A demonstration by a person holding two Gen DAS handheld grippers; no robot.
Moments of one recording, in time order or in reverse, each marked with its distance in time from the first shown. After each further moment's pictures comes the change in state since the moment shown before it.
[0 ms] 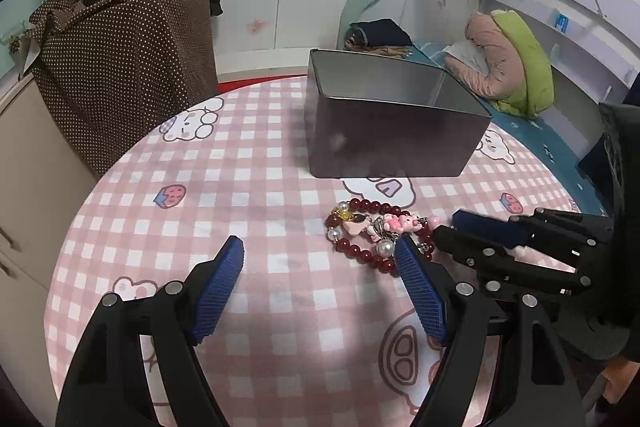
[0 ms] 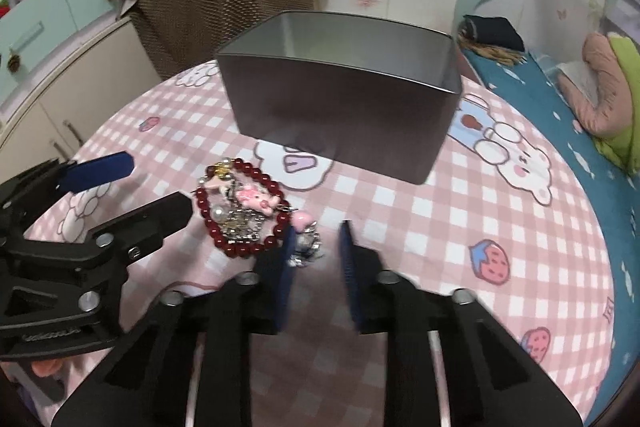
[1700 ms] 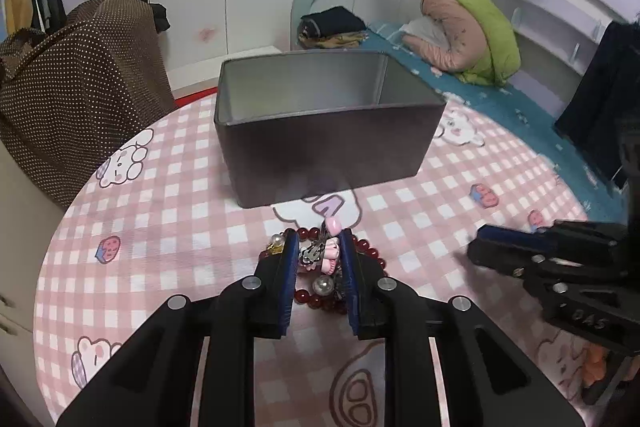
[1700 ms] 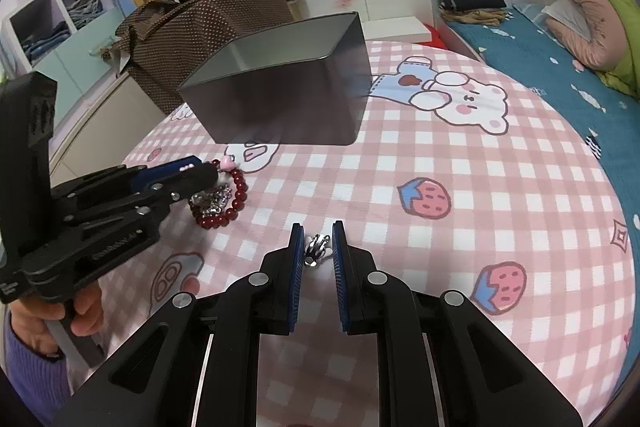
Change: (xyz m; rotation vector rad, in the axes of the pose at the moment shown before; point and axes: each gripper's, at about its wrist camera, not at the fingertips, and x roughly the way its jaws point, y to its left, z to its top) left arm 0.024 -0.039 0.019 0.149 0.018 -0.100; right arm -0.031 -0.063 -0.034 0.229 -0.046 0.125
